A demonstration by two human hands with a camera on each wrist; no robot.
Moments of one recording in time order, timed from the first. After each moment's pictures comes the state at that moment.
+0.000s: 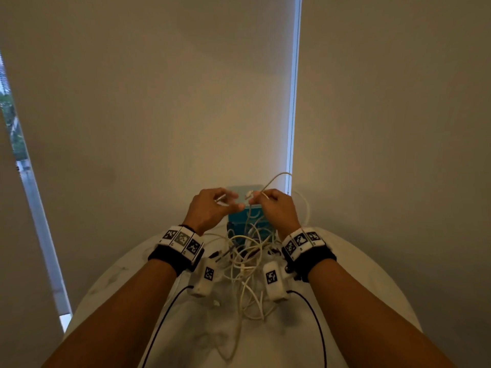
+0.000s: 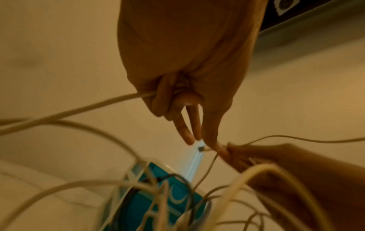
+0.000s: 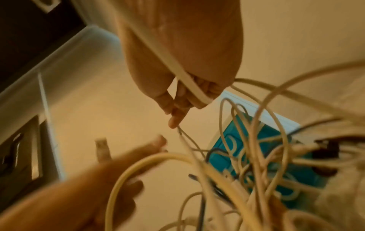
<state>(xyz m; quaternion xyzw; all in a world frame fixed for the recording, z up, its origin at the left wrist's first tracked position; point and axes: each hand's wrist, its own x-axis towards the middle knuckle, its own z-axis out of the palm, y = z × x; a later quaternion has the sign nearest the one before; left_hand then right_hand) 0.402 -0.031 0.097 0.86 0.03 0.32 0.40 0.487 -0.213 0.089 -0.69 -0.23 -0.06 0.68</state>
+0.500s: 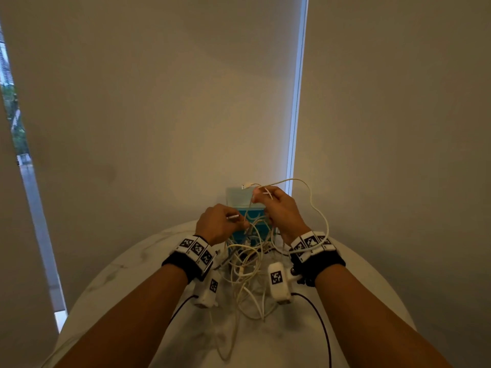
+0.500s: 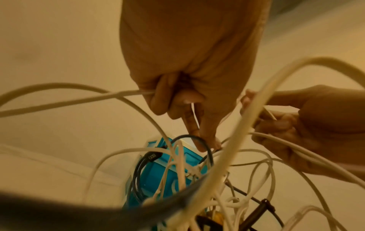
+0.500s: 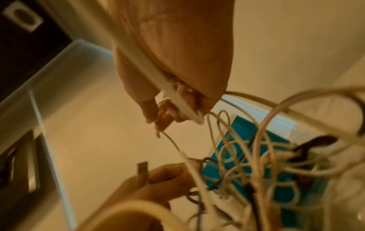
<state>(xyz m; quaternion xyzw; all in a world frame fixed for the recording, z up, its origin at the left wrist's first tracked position) 0.422 -0.039 0.063 0.91 0.07 0.27 0.30 0.480 -0.226 0.098 -0.64 -0.27 0.01 0.72</state>
